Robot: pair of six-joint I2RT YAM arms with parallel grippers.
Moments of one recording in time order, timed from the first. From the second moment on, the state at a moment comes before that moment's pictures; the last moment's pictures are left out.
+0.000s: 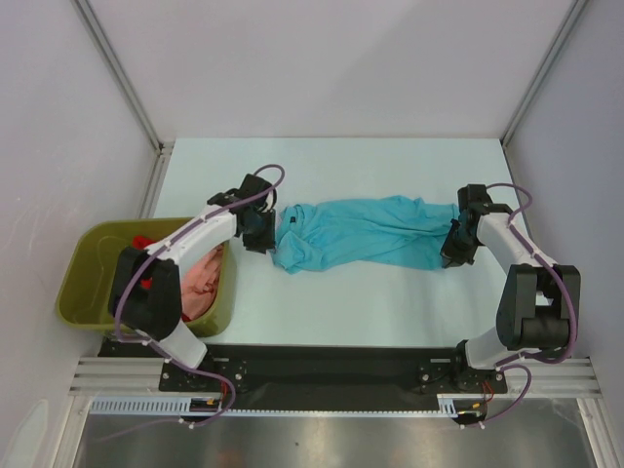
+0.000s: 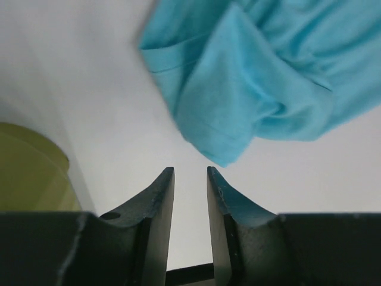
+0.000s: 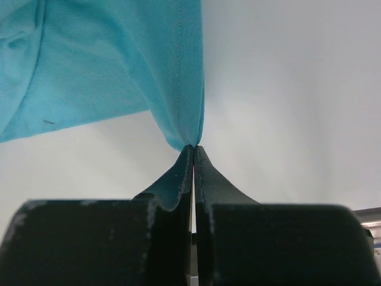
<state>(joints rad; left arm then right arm) -0.44 1.59 1.18 -0.73 0.01 -0.39 -0.02 1.51 1.02 -0.81 0.02 0.44</state>
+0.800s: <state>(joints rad) -0.38 1.81 1.19 -0.60 0.10 -0.42 -0.02 1.51 1.02 -0.81 -0.01 0.44</state>
